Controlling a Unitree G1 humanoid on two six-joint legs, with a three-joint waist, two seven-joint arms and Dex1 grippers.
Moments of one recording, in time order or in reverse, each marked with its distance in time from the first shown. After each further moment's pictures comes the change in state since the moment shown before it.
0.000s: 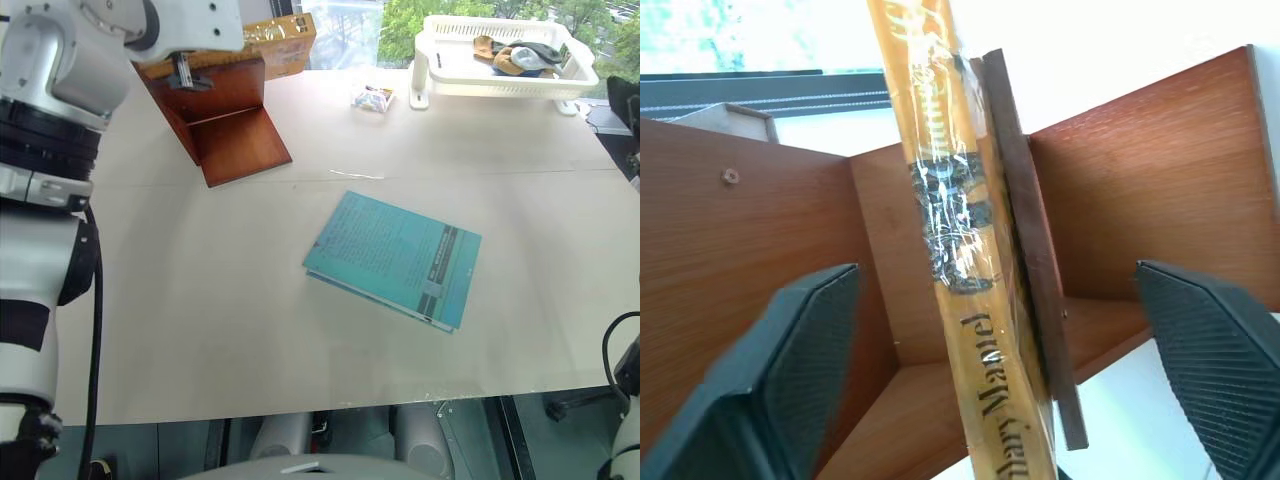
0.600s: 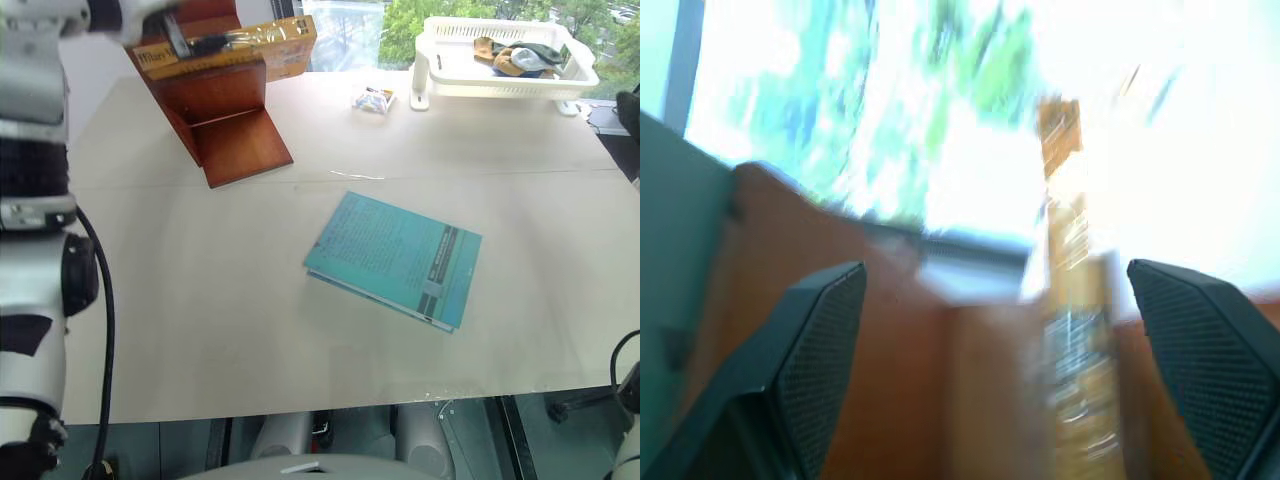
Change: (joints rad) left arm 0.269 -0.009 0.422 -0.298 -0.498 0.029 0.087; right arm 0.159 -0.005 -0.103 -0.130 0.051 0.076 -0.031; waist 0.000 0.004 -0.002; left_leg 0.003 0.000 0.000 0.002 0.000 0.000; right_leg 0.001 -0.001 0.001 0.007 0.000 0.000
